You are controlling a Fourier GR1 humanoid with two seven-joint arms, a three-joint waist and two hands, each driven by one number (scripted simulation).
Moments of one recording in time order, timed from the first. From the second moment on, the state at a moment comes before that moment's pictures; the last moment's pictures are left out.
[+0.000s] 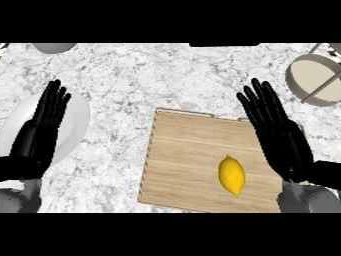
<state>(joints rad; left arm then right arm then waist) -0.12 0.46 -0.25 -1.61 0.36 0.30 -0.16 -0.15 -0.19 0.20 -1.68 -0.46 0.12 -0.20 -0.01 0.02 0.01</state>
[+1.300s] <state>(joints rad) 0.05 0.59 -0.20 -1.38 0.40 0.19 0.05 0.14 -0.58 0.31 -1.71 0.25 -0.11 0.28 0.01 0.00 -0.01</state>
